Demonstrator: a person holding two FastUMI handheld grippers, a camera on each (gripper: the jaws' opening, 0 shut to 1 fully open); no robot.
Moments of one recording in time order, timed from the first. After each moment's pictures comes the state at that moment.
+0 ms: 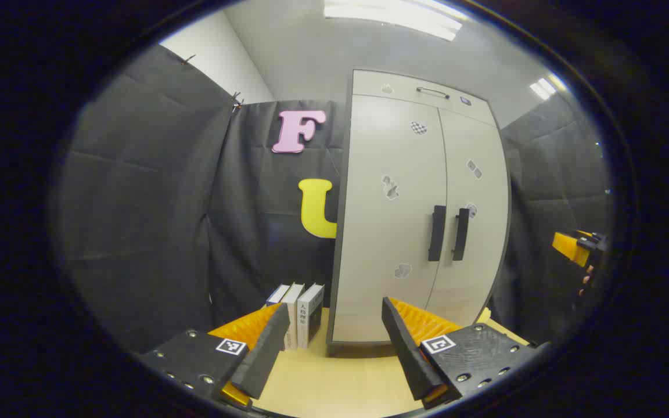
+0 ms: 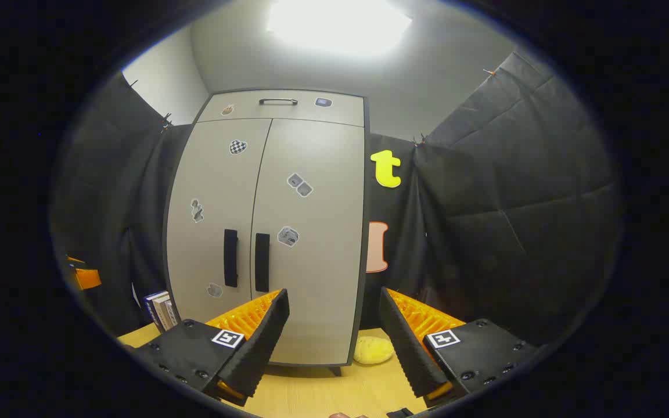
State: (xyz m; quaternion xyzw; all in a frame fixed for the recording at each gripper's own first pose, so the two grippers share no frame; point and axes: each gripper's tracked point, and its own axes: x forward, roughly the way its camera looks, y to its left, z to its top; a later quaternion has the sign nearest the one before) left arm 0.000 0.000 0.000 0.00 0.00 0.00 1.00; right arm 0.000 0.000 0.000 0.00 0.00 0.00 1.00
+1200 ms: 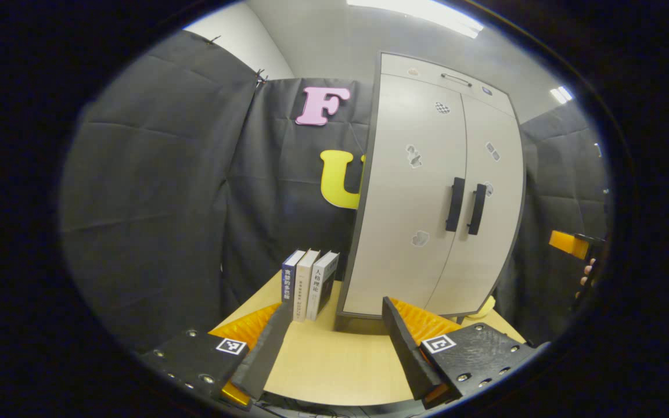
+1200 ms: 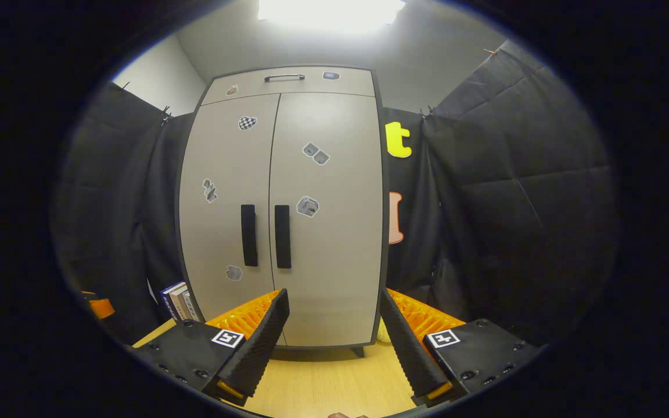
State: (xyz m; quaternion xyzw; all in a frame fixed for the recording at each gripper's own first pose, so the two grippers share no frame) left arm -0.015 0.018 -0.057 -0.04 0.05 0.03 1.00; right arm -0.008 0.027 -0.025 0.03 0.07 0.04 1.00
